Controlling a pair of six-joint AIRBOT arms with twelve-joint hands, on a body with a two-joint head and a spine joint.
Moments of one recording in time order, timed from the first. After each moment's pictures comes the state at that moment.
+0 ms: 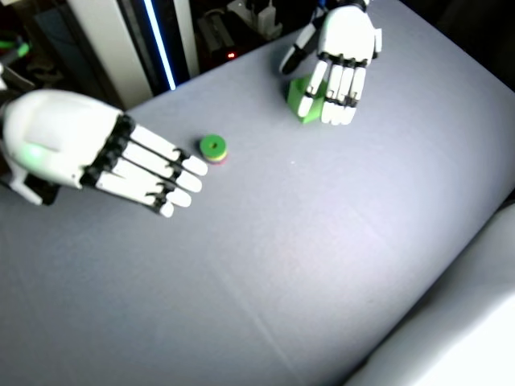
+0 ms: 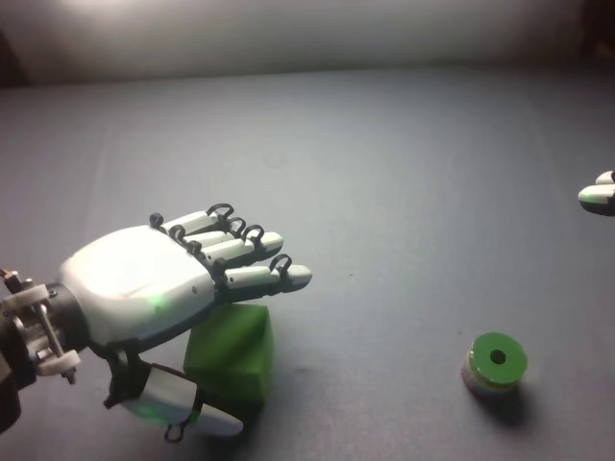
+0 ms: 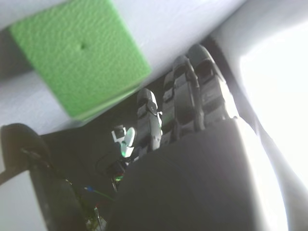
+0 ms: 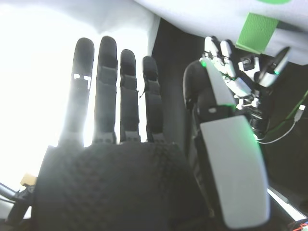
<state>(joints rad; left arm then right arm) 0.80 -0.99 1.02 0.11 -0.73 0.93 -1.14 -0.76 0.98 0.07 1.20 -0.84</state>
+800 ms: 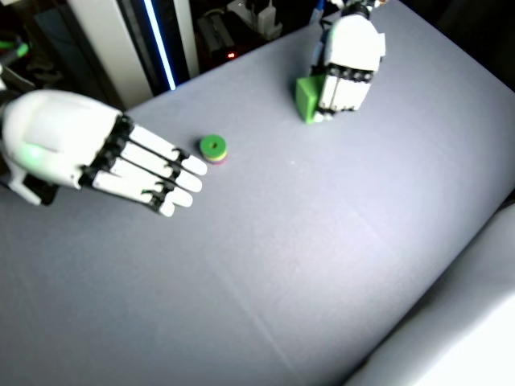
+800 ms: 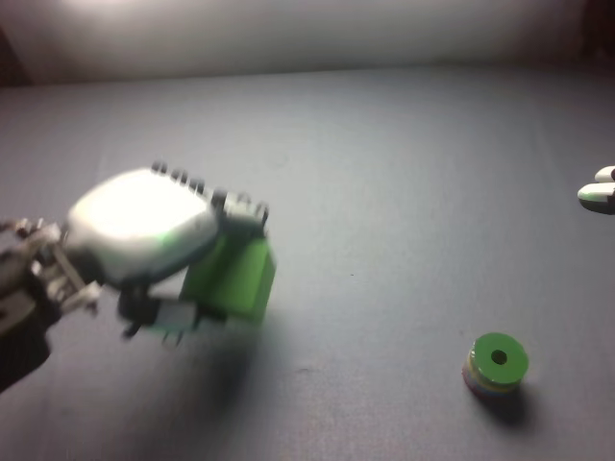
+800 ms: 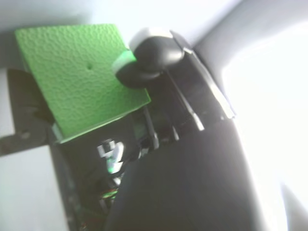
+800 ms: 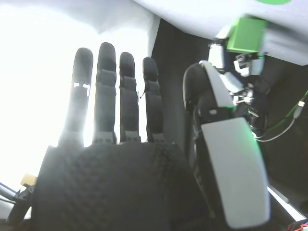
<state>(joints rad) 0.70 -1.05 1.11 -0.01 -0.75 0.96 -1.14 -0.76 0.98 0.07 1.20 -0.84</state>
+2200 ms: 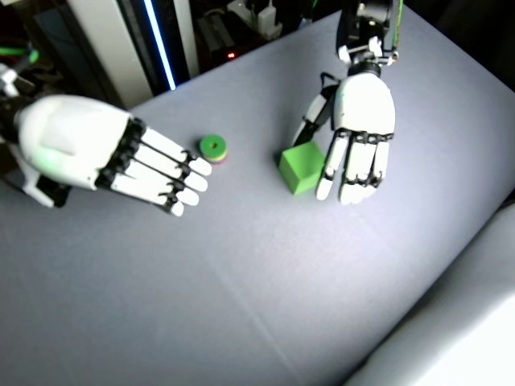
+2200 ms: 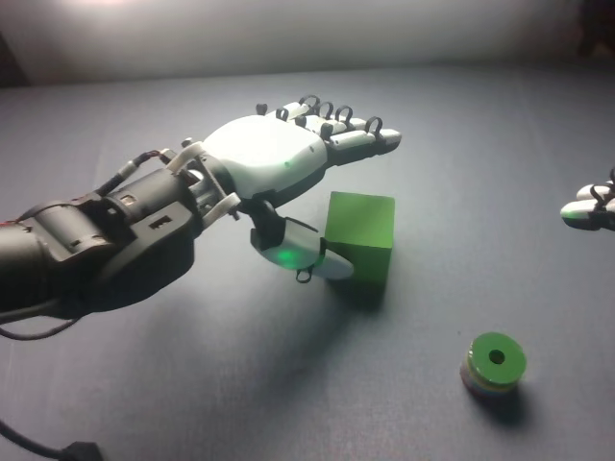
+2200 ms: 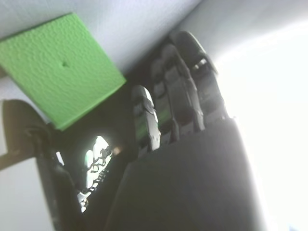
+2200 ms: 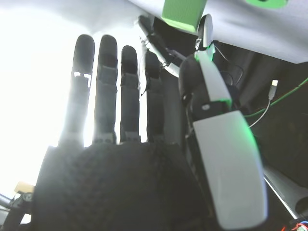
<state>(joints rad) 0.48 -1.36 1.41 0.02 -0.53 0.85 -1.11 -0.80 1.01 0.03 1.18 -0.82</state>
